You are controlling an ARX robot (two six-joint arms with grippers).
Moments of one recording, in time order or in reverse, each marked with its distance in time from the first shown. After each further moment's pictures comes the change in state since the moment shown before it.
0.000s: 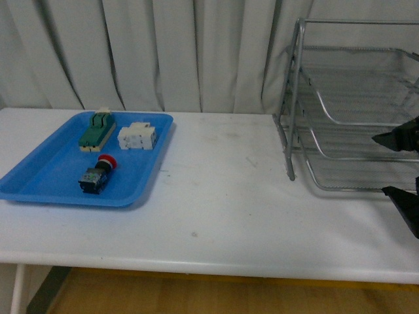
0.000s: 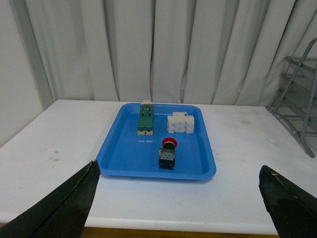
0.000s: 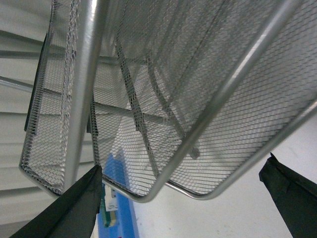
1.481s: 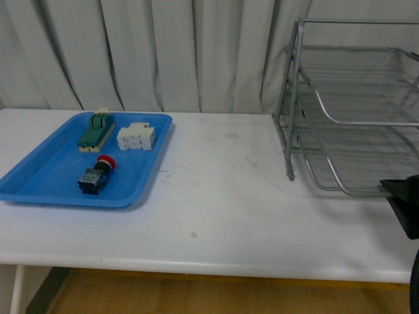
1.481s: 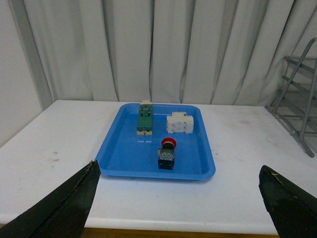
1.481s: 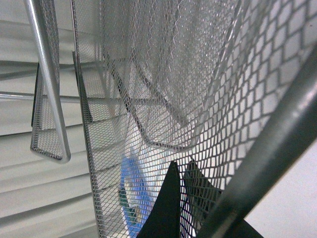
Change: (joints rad) left arm 0.000 0.000 0.000 0.000 0.000 0.000; right arm 0.063 -0.081 -0.199 0.067 0.090 0.232
